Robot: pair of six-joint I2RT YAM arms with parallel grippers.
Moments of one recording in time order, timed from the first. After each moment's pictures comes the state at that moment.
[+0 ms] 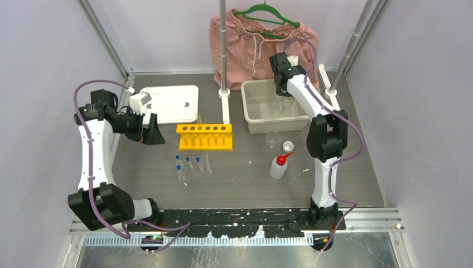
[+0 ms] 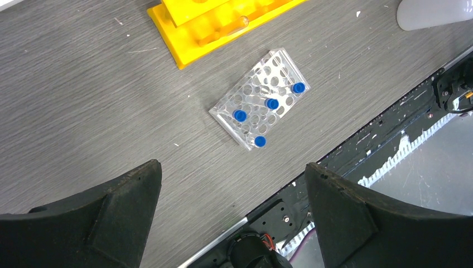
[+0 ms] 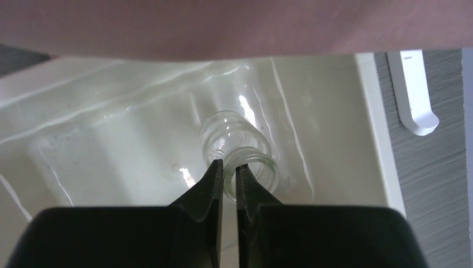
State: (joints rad) left arm 0.29 1.30 1.36 -1.31 0.68 0.56; right arm 0.30 2.08 1.94 -0.87 0.50 0.36
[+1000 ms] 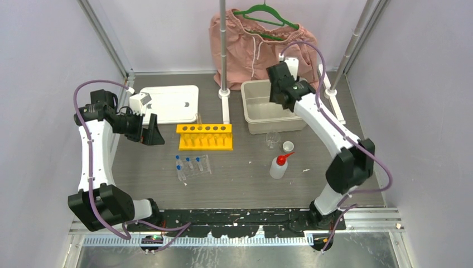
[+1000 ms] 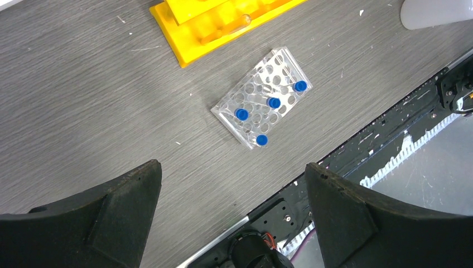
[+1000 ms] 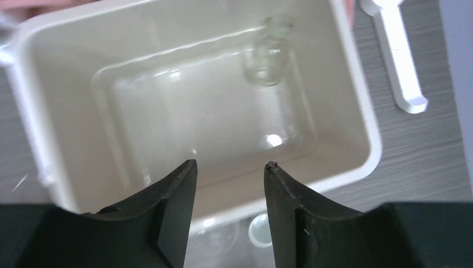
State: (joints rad) left arm 0.29 1.30 1.36 -1.31 0.67 0.56; right arm 0.41 1.71 1.62 -0.75 0.55 0.39
